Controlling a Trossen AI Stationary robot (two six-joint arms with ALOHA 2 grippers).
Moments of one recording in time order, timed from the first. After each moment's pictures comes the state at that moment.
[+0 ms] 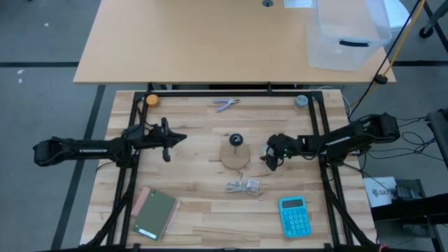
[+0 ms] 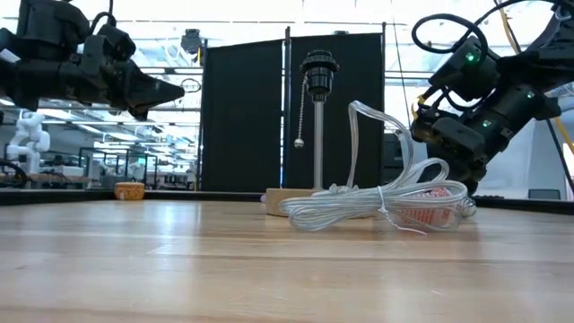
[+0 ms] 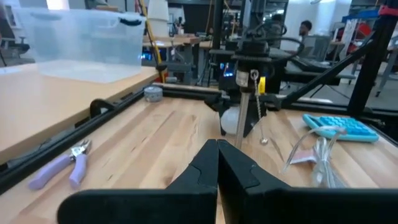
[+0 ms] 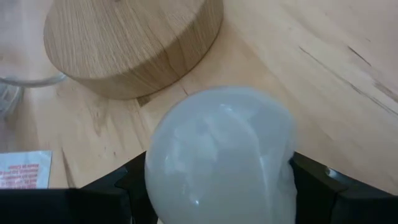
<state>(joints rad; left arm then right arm) 0.29 0.66 0.01 0.65 0.16 -0.04 -0.08 1.34 0.28 0.26 0.06 0.51</state>
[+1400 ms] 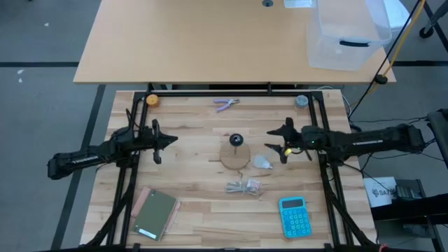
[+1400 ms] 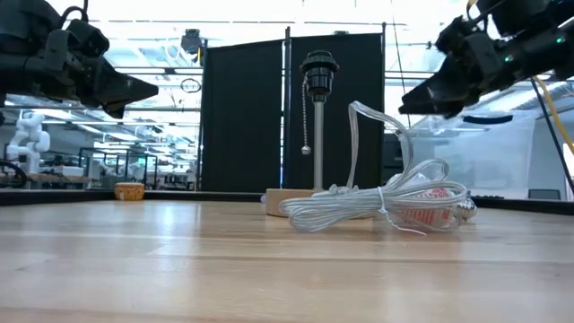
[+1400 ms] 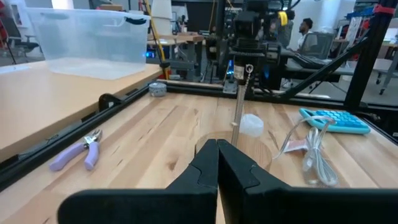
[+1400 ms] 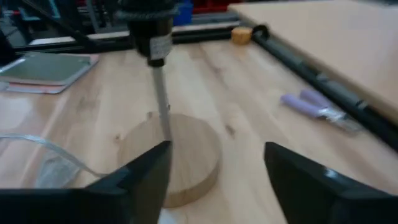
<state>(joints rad) 0.29 0.08 0.01 0.05 0.15 -0.04 -0.08 0.77 0.28 0.19 0.16 0.09</state>
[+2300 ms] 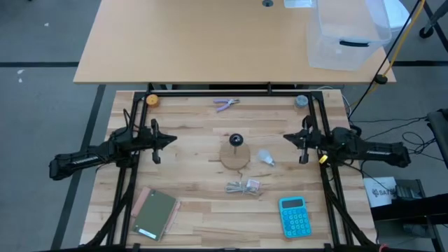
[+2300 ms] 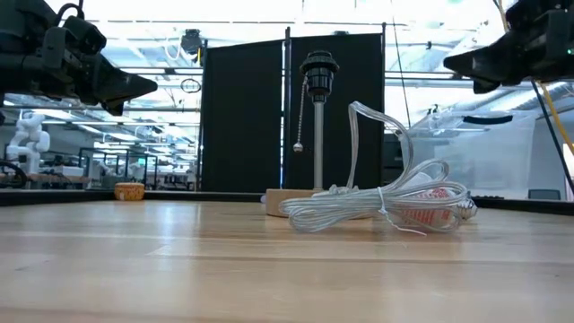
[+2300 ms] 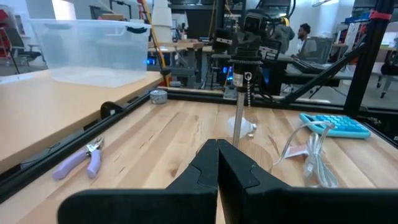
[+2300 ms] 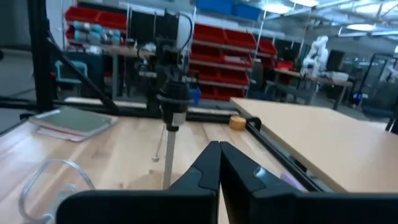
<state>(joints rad) 0.29 0.04 0.01 0.03 0.15 -0.02 -0.08 0.06 0.11 0.03 0.10 -0.13</state>
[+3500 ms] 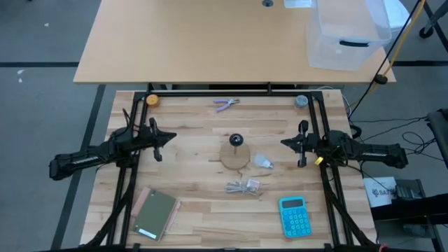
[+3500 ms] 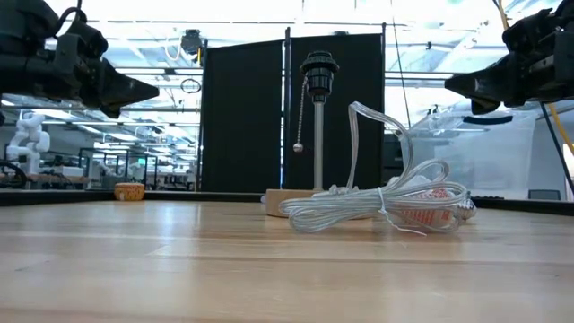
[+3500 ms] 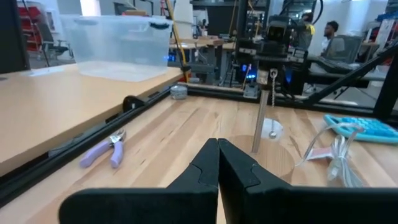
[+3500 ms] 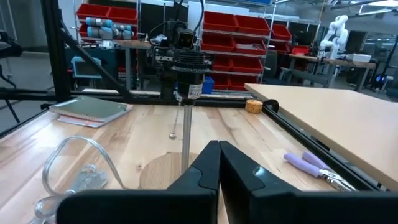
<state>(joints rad) 0.29 0.04 0.01 0.03 0.06 -0.03 -0.08 0.00 0.01 0.03 0.05 -0.07</state>
